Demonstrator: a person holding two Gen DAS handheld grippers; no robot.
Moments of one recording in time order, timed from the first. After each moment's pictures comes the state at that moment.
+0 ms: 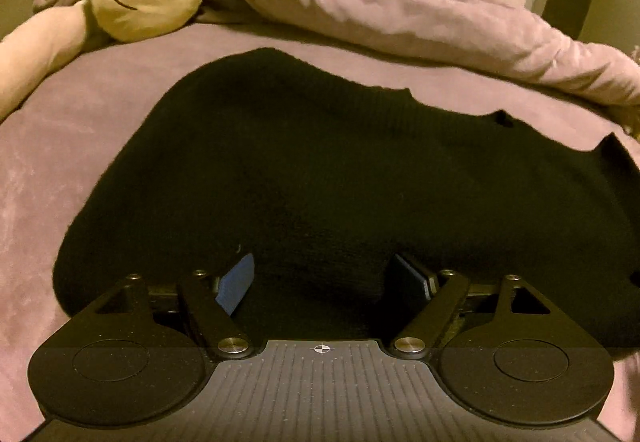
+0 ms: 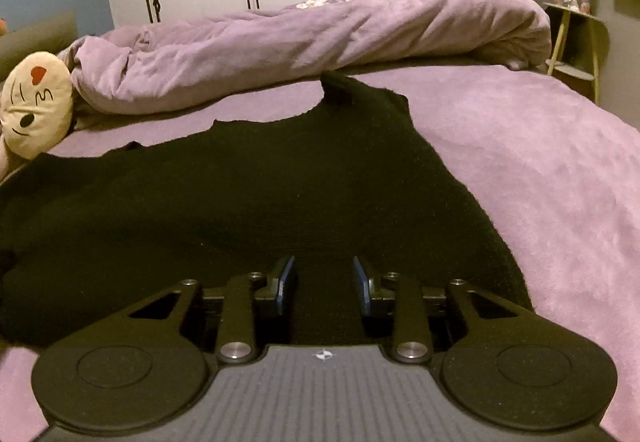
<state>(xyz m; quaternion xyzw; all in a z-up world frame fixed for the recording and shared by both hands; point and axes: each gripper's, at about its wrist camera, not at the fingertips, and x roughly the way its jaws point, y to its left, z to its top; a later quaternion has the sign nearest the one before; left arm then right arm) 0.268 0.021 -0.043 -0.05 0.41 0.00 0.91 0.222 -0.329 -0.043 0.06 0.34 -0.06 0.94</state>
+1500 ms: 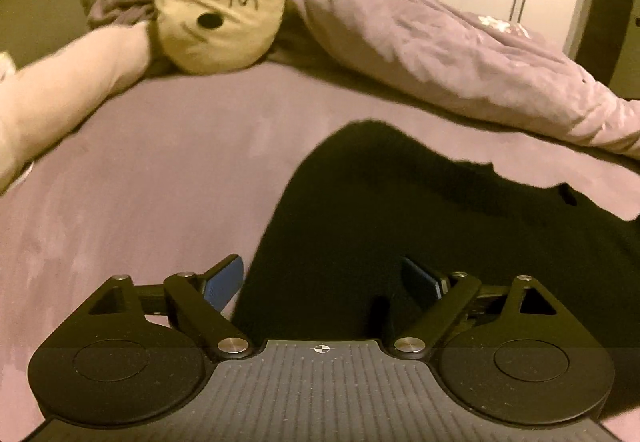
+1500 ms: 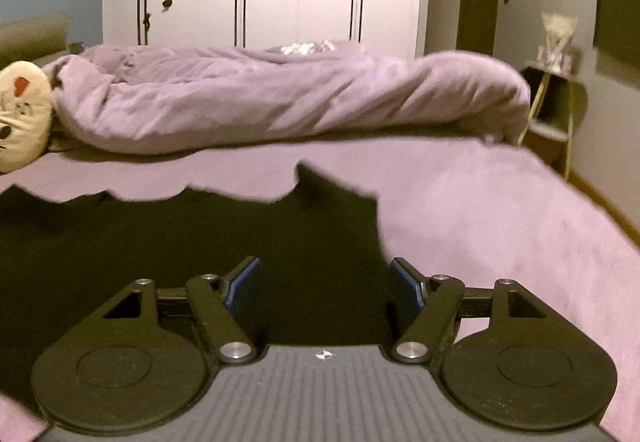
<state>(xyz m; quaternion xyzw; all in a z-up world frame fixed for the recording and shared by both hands) 0.290 0.106 -0.012 -0.06 0.36 0.06 0.93 0.255 -0.335 0.011 -0.01 0.28 -0.10 0.95</state>
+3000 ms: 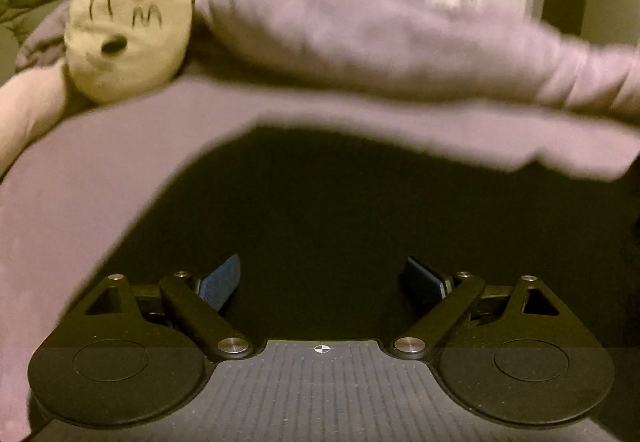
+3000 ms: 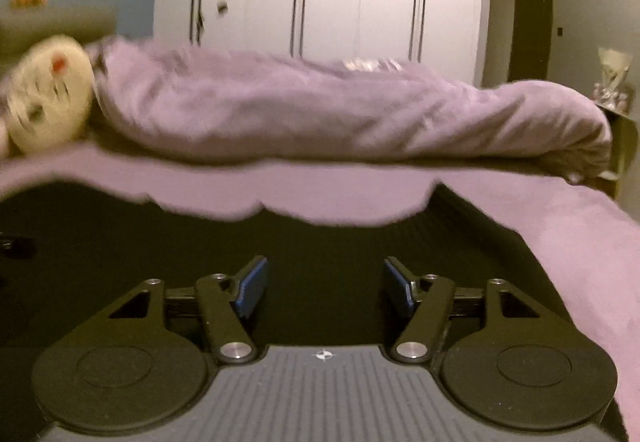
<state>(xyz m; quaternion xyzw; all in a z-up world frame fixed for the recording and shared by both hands) 0.347 0.011 -0.070 0.01 0.36 0.01 0.93 0.330 -0.271 -0.037 -0.04 0.27 -0.04 0.96</state>
